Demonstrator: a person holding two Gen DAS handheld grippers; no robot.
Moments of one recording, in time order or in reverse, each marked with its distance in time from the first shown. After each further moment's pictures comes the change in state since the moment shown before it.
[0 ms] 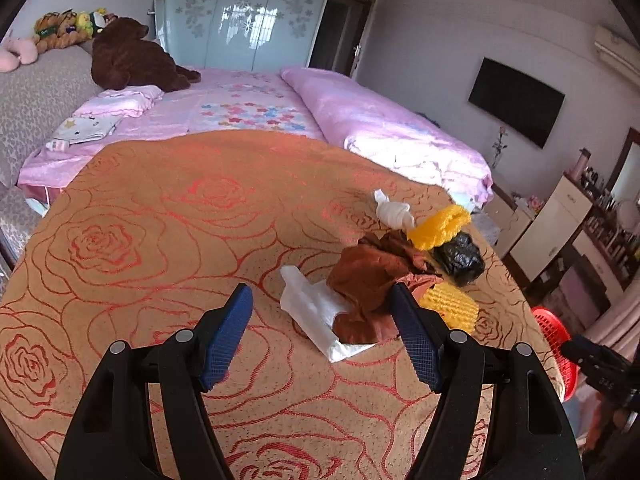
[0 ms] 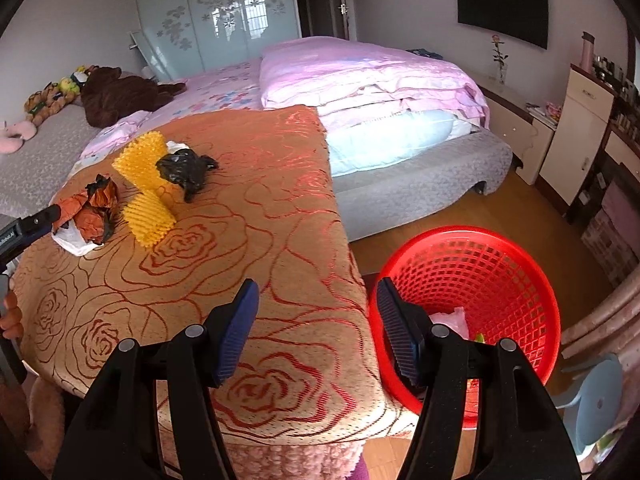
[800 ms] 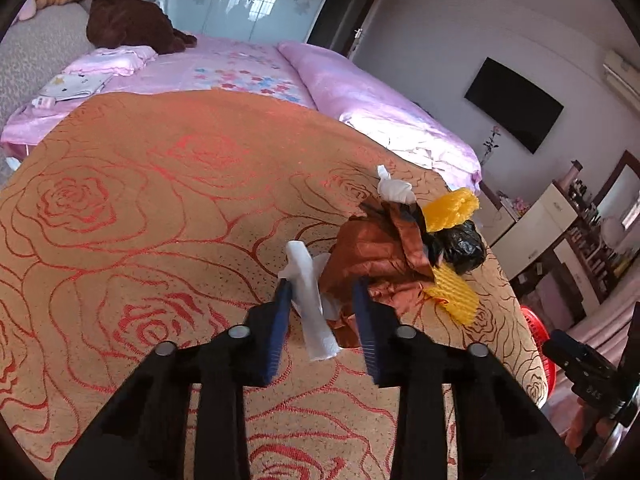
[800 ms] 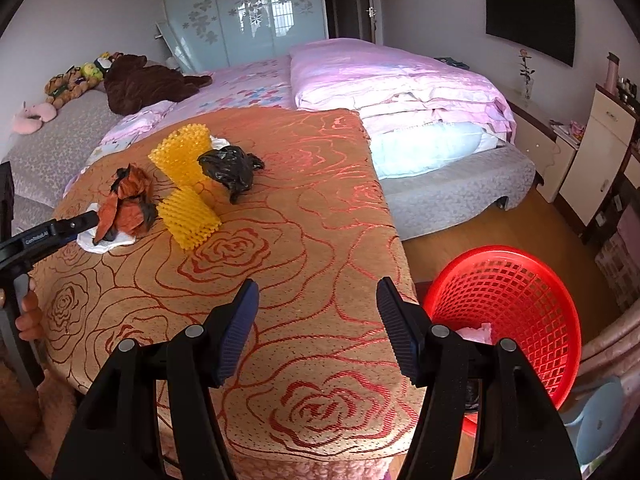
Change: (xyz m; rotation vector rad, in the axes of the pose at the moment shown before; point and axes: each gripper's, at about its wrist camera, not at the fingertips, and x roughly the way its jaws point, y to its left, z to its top) left arm 0.029 0.014 -0.009 -0.082 0.104 -0.081; right arm 0.004 0.038 0.009 -0.069 -0.004 0.056
